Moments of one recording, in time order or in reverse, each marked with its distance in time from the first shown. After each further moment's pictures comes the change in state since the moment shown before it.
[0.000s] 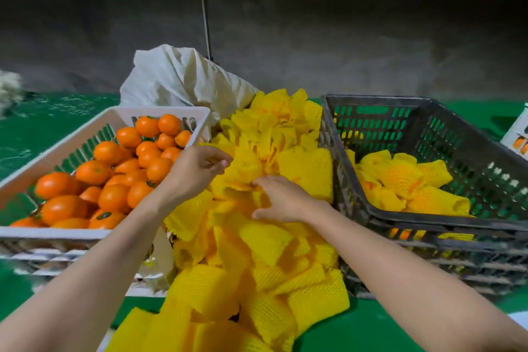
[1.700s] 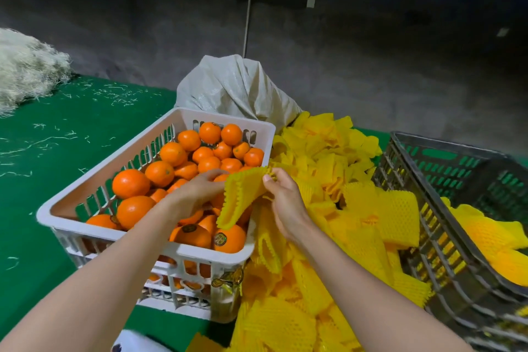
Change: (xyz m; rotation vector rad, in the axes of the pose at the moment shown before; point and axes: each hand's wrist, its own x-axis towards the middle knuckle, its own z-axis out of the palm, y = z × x) left_hand -0.007 -0.124 -0.094 -0.692 -0.083 -0.564; right_hand 0.100 -0.151 0.025 1.286 0.391 0.024
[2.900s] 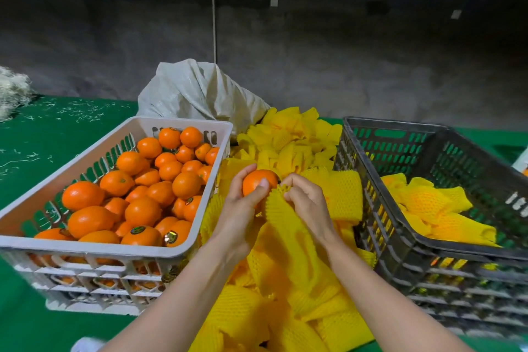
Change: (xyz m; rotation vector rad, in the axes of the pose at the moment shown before) left_hand -0.055 0.004 0.173 -0.587 -0.027 0.189; right_hand -0.072 -0.032 -0.117 -0.209 0.112 -0.204
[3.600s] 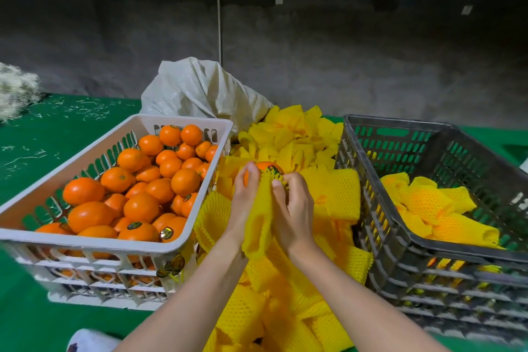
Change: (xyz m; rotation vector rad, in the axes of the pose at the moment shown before) left_hand 0.016 -0.013 0.012 0.547 0.135 0.163; right_hand -0.009 0.016 0.023 -0.186 0.284 -0.197
